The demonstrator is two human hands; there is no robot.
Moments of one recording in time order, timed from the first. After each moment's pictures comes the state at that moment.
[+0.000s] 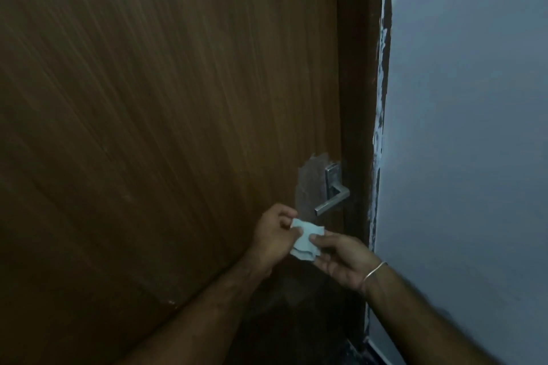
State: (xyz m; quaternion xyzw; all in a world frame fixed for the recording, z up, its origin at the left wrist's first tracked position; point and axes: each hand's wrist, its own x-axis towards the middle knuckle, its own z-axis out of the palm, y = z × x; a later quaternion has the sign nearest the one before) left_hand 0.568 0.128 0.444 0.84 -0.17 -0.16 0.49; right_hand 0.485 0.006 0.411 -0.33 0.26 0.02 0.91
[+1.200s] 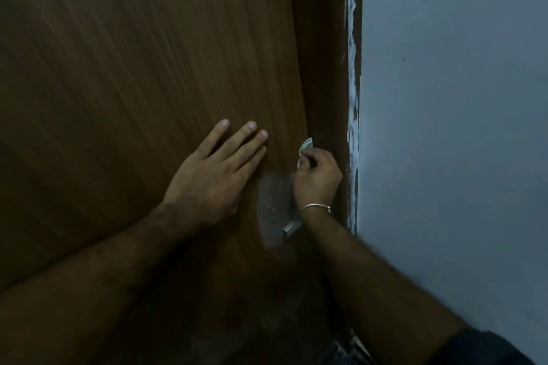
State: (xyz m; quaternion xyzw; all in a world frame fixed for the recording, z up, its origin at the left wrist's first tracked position) left_hand 0.683 0.086 0.516 0.74 -0.50 0.31 -0.33; right_hand 0.631 -0.070 0.426 -0.63 0.30 -0.53 0.47
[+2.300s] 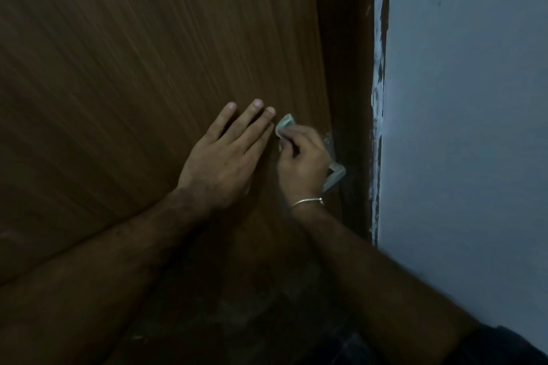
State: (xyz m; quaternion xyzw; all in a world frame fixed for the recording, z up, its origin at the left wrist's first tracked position) left_hand 0.676 0.108 0.504 0.73 -0.51 0.35 -0.29; right_hand 0.623 -0.011 0.421 -0.68 0.20 -0.52 0.47
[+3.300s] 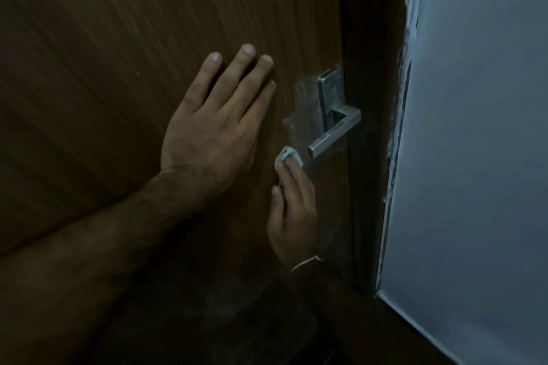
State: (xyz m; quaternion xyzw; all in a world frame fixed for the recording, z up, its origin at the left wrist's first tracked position) left_hand 0.684 0.110 0.418 0.72 -0.51 0.44 -0.17; right_hand 0.631 0.048 0.244 -0.71 0.17 -0.54 0.42
